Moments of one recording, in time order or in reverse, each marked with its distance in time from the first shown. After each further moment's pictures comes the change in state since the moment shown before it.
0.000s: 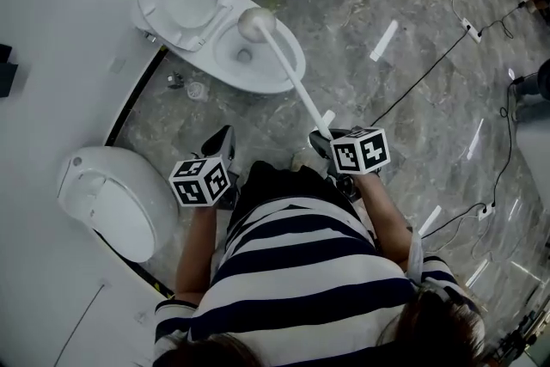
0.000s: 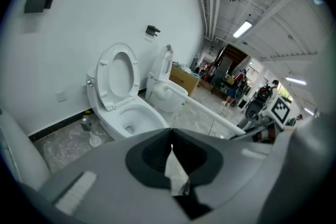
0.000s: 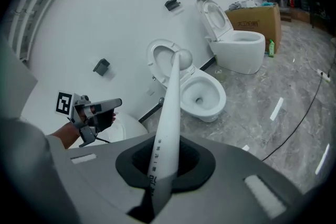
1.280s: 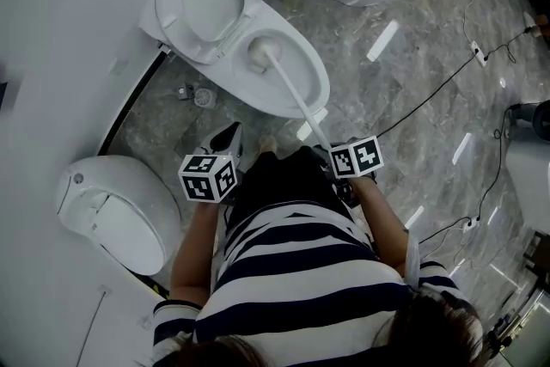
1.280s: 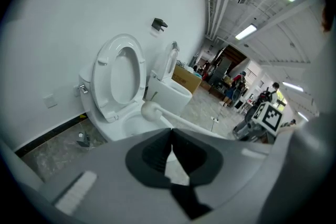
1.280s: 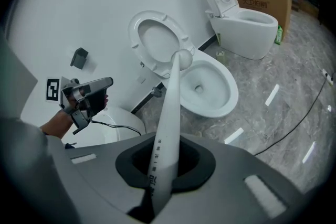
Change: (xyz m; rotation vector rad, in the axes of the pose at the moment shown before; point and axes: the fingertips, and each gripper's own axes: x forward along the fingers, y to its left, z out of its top) left arm 0.084 0.135 0.092 -0.018 0.045 -0.064; right arm 0.140 -0.001 0.087 0.063 0.244 -0.043
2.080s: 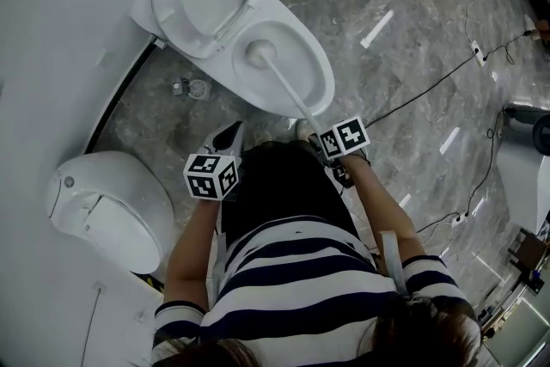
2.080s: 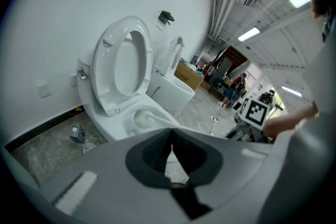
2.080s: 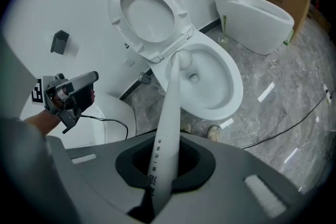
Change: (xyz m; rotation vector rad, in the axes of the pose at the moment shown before) left arm 0.053 0.061 -0.024 -0.046 0.020 -0.035; right arm 0.085 -0.042 0.036 -0.041 0.210 -0.085
